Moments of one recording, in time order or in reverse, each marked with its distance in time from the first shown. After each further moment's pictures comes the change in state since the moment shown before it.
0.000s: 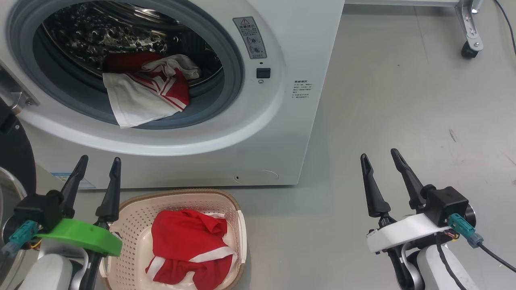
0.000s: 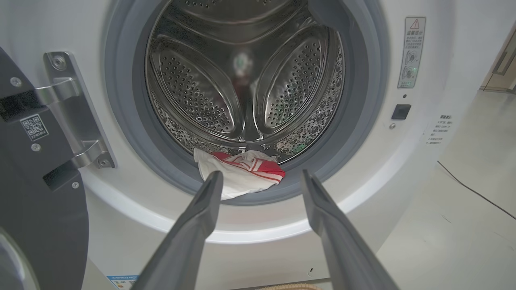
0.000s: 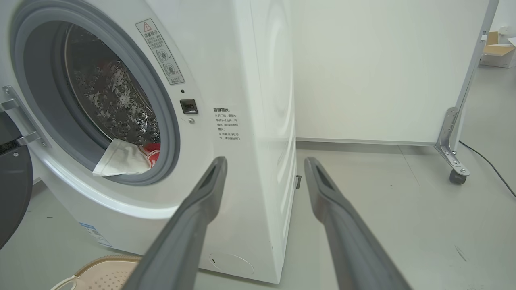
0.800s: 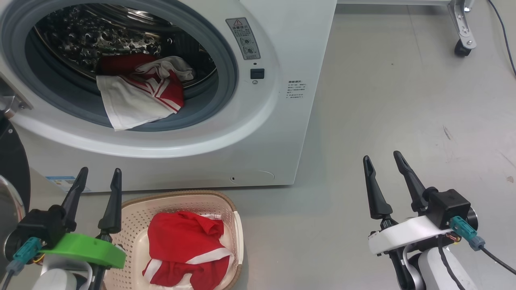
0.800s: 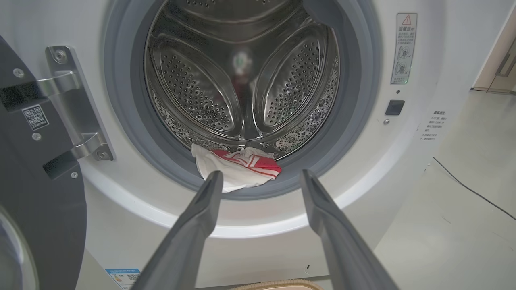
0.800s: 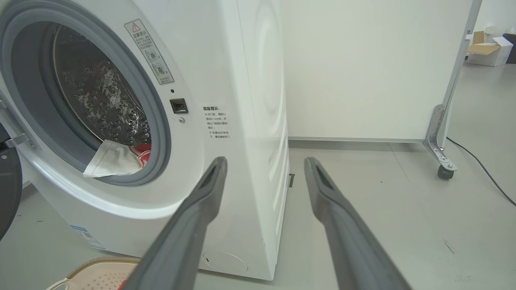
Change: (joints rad) left arm 0.089 -0.048 0.063 -0.069 0.054 0.018 0.000; right arm 0.016 0.002 -0.010 -0.010 -0.002 0.011 0.000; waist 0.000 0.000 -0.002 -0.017
